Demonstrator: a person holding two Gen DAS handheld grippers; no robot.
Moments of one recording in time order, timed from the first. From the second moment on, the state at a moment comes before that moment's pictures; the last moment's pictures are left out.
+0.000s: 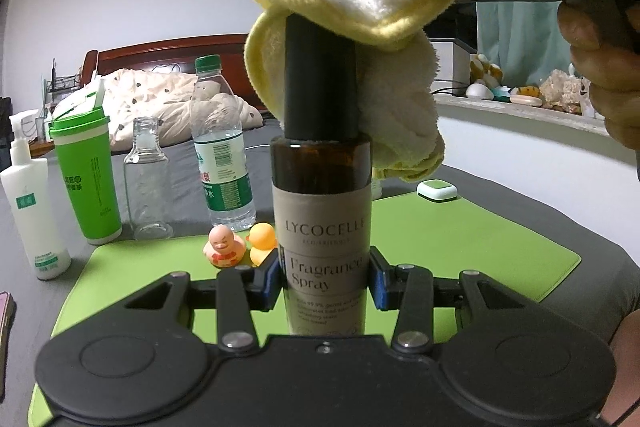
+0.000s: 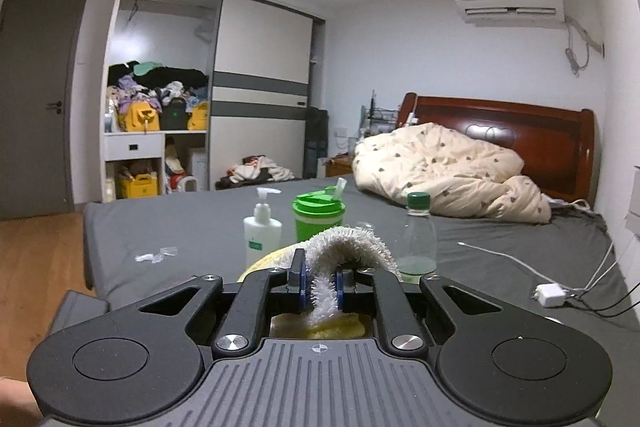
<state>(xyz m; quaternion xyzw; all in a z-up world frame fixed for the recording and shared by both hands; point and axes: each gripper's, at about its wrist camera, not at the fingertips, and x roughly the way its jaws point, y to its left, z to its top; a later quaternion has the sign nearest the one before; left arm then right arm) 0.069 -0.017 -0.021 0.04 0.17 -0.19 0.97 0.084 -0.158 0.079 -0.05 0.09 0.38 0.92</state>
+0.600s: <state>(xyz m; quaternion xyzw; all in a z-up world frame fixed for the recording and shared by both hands) 0.070 -0.020 -0.019 0.04 0.17 -0.18 0.97 0.065 -0.211 0.101 -0.01 0.06 0.35 0.94</state>
